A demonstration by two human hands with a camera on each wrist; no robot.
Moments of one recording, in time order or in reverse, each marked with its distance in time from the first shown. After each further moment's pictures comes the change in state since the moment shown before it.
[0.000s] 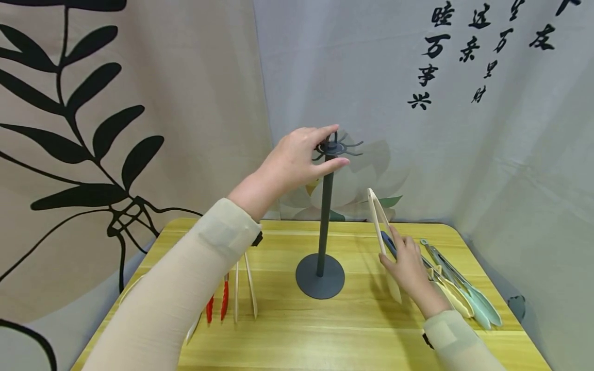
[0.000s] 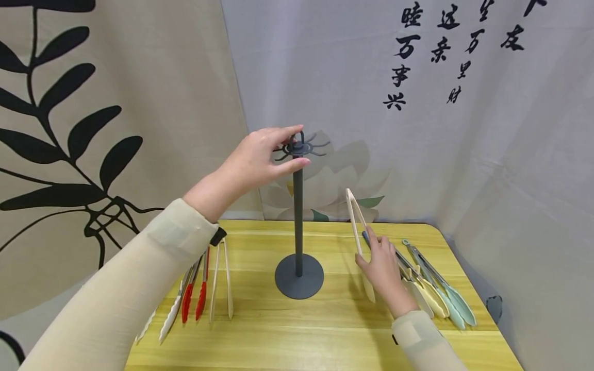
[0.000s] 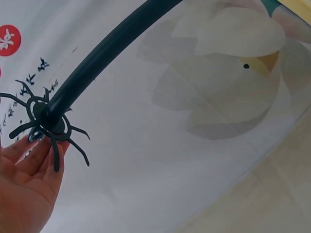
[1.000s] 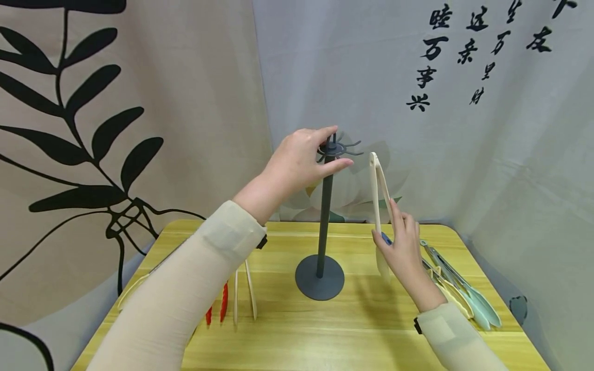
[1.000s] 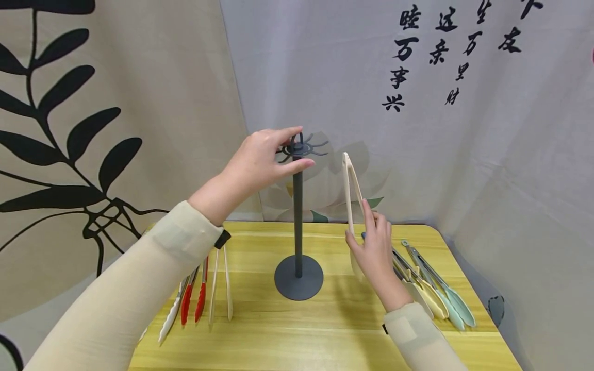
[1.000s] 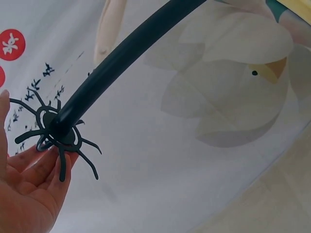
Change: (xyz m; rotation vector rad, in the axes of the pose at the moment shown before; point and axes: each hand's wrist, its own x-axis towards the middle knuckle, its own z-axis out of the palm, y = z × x) left_hand 0.001 0.010 0.002 0.035 0.054 -0.021; right_hand 0.012 -0.057 -0.032 0.139 0.364 -0.172
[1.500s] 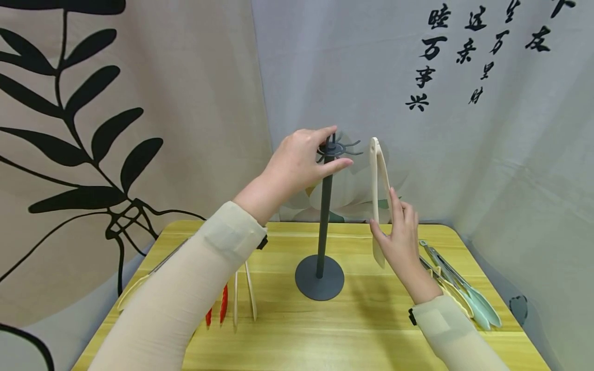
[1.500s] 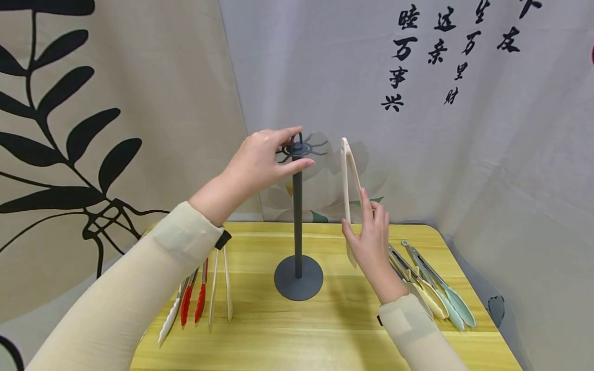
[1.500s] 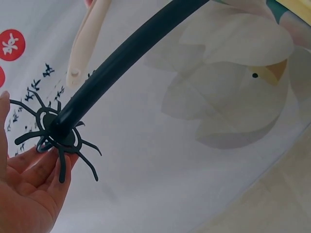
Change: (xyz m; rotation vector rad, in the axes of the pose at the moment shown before) left_hand 0.000 0.001 0.003 0.013 0.014 -0.002; right_hand 0.015 -0.016 -0.004 0.060 0.083 -0.053
